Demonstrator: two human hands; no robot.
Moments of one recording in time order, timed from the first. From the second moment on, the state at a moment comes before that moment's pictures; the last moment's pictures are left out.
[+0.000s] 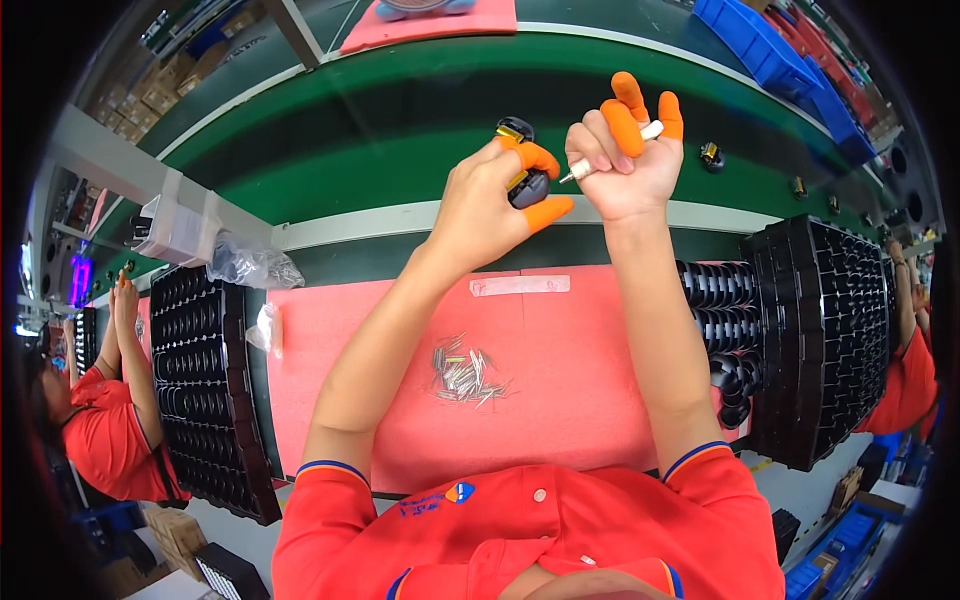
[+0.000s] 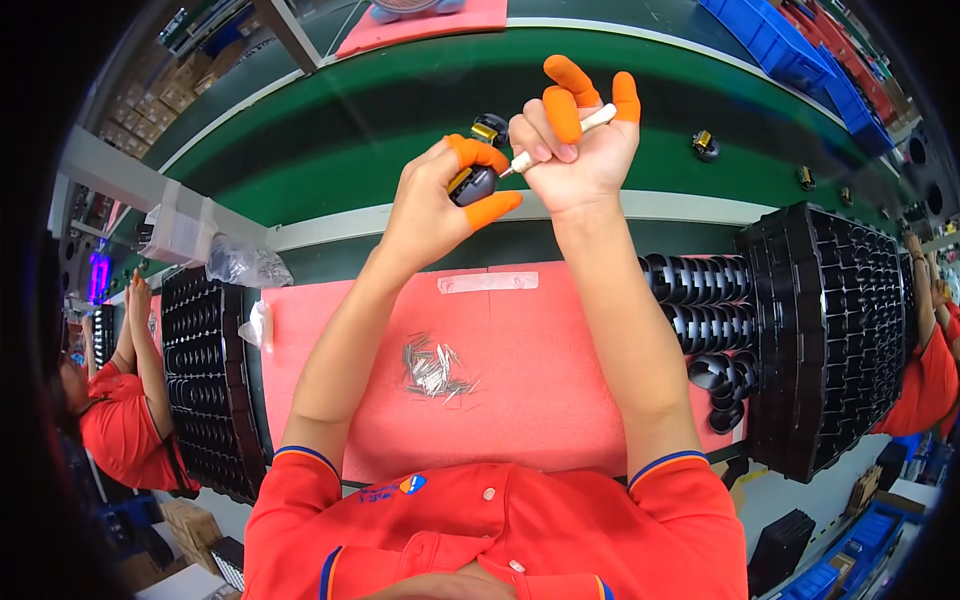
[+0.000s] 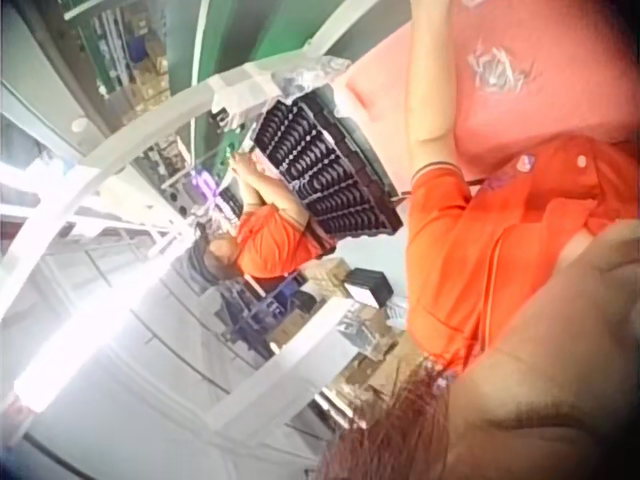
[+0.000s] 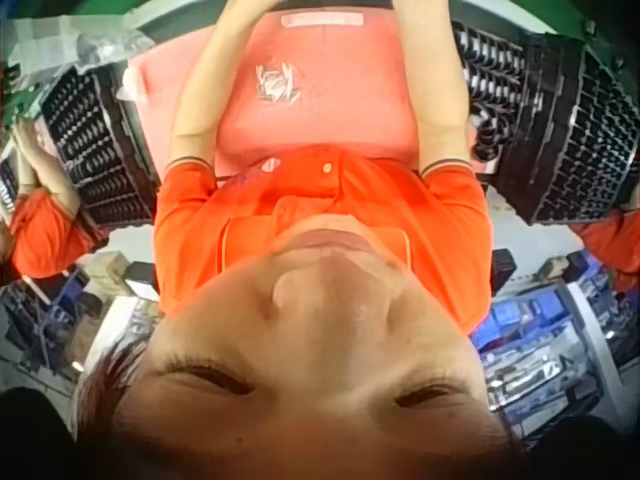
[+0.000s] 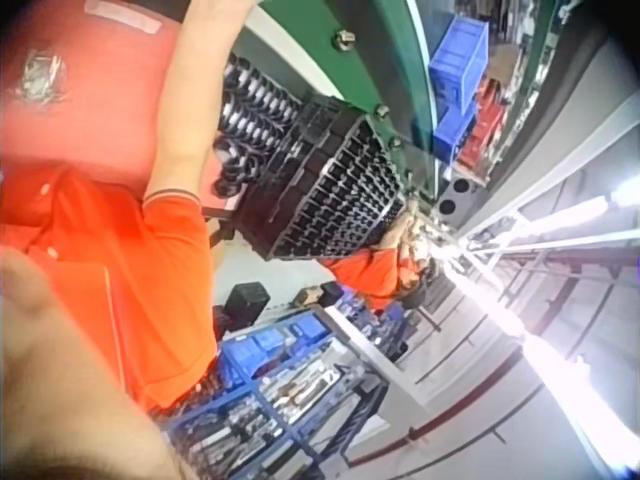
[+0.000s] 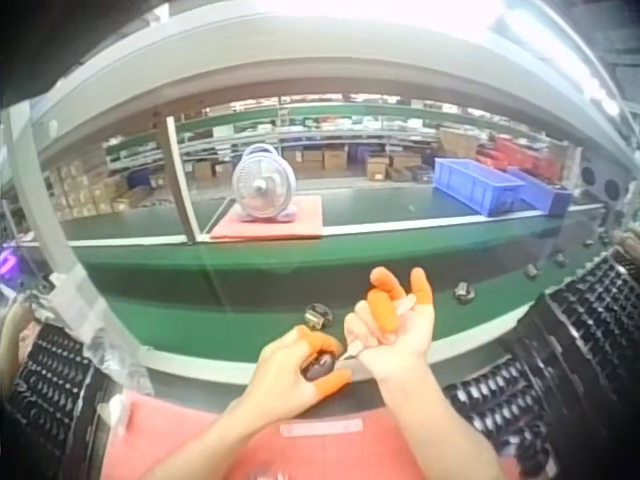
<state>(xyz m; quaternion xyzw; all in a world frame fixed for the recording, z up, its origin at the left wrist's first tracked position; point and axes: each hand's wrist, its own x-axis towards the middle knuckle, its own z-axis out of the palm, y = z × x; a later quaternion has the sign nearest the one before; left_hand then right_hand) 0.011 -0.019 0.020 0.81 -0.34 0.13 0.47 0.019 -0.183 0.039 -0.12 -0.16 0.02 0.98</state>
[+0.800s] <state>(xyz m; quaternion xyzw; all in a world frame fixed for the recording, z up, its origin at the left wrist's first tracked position) -0.006 -0.020 0.031 0.82 -0.33 0.16 0.44 0.010 -0.162 0.039 -0.20 -0.24 -0.01 0.95</state>
